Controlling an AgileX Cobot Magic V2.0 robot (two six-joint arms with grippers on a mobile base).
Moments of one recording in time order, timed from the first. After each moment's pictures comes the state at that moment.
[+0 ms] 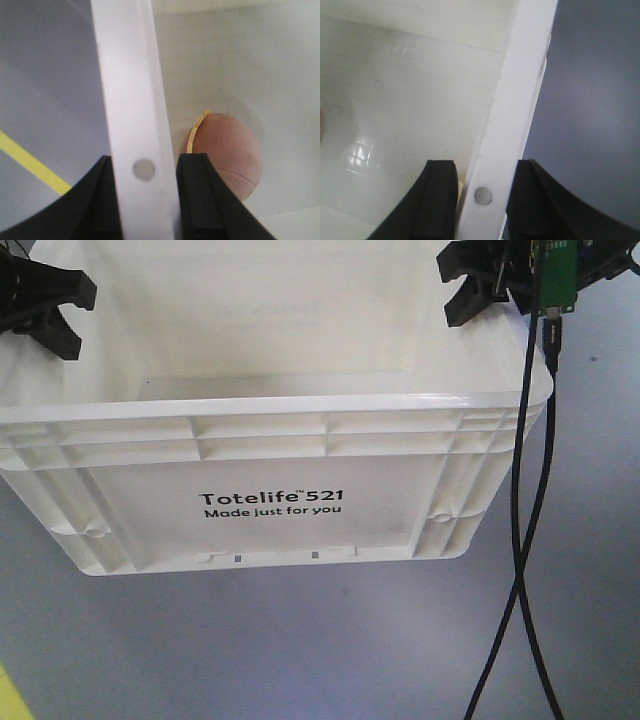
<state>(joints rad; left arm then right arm) -0.16 1.51 -1.65 -0.08 1.34 -0.12 0.25 1.64 -1.78 0.23 1.24 -0.07</state>
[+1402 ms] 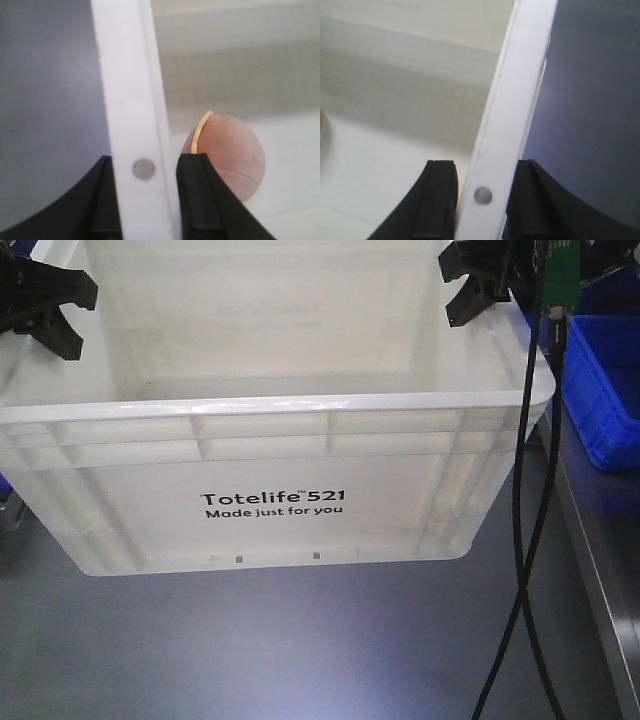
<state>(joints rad) -0.16 1.51 -1.65 -0.08 1.34 -0.12 0.25 1.64 -1.78 0.23 1.24 -0.07</state>
